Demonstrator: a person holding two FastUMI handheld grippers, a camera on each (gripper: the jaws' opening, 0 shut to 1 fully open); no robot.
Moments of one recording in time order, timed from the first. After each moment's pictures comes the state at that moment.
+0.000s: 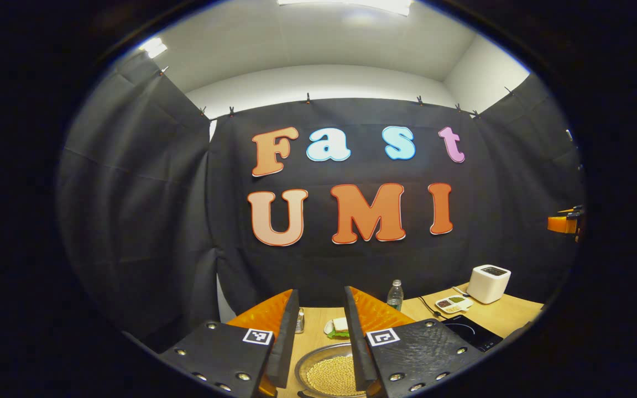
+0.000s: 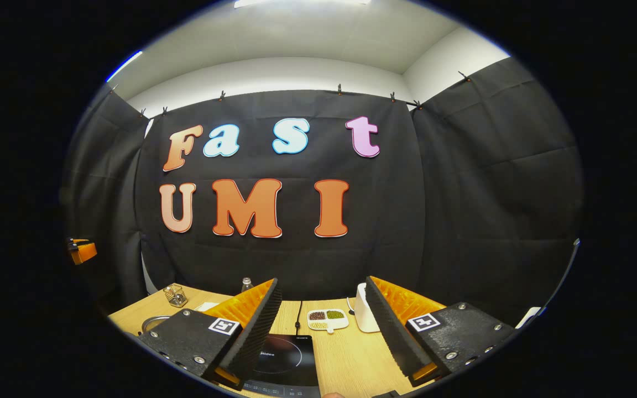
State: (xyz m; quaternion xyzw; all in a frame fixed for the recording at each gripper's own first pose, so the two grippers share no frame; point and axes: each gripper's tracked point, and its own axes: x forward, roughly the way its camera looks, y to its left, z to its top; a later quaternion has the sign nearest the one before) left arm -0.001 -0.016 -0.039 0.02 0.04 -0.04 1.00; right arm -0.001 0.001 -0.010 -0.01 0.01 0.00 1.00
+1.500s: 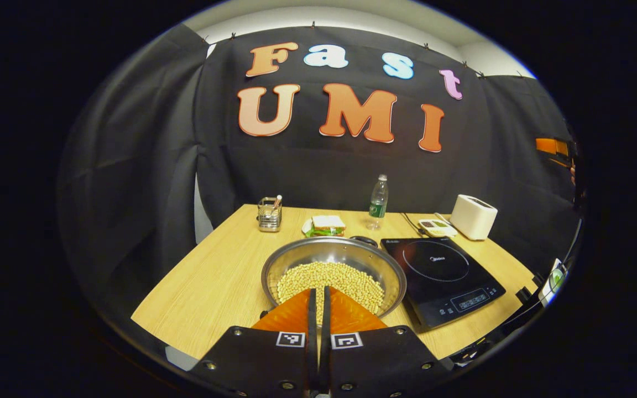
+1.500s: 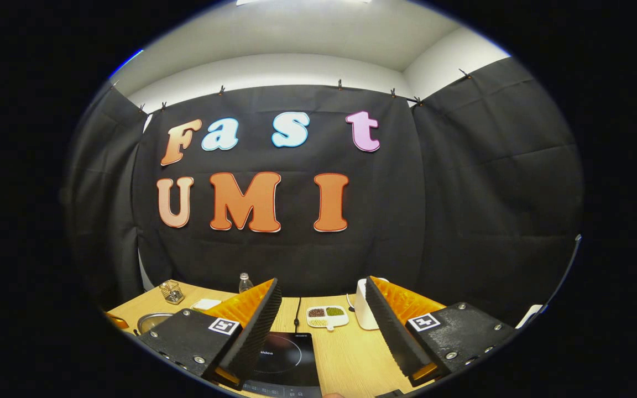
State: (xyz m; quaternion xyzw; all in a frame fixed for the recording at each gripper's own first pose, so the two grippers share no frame) left arm -0.102 -0.015 -0.277 -0.02 0.28 -0.05 0.96; right arm 0.010 0.007 -0.030 -0.01 0.02 0.00 1.00
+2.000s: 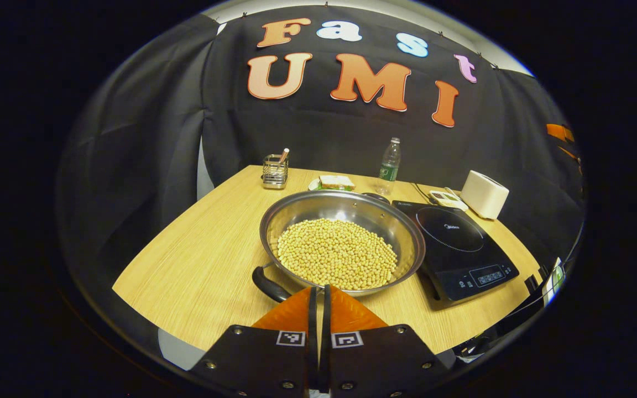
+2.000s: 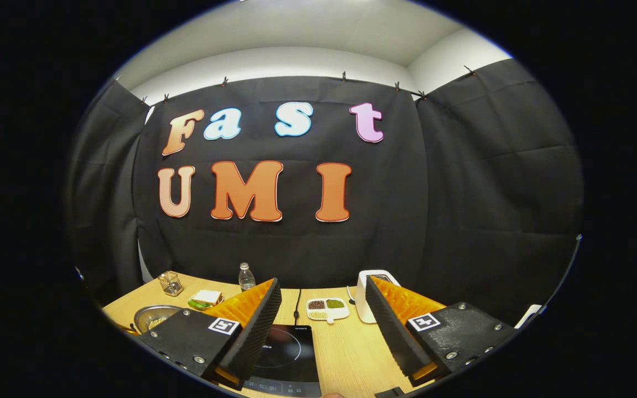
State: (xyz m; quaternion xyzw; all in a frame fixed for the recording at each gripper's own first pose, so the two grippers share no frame) left arm -0.126 -0.011 -0.342 -0.04 0.35 -0.04 0.93; right arm 0.013 0.009 -0.047 -0.02 0.04 0.00 1.00
